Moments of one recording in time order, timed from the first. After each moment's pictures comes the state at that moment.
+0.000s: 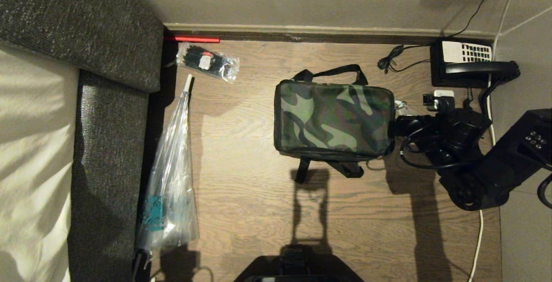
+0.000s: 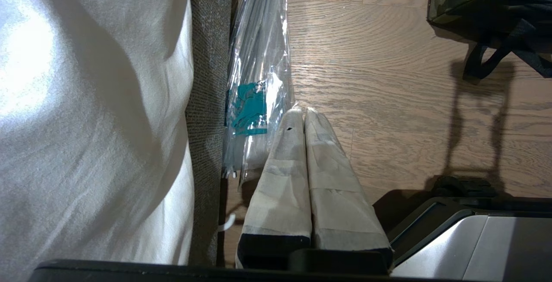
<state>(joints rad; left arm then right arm) 0.00 0.00 0.00 0.00 0.00 0.02 0.11 2.17 -0.86 -1.49 -0.13 0.01</state>
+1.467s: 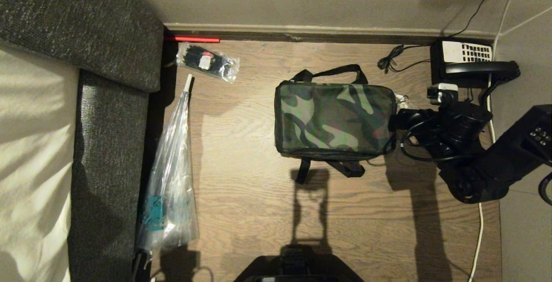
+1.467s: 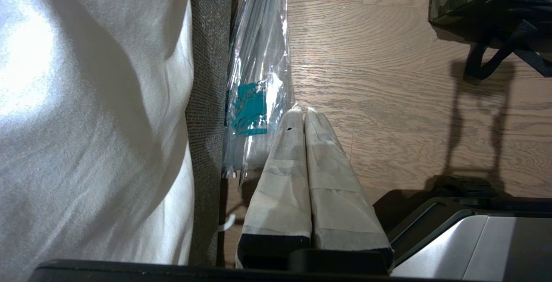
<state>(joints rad) 0.00 0.00 0.00 0.00 0.00 0.02 0.10 2.16 -0.91 -1.45 -0.14 0.06</state>
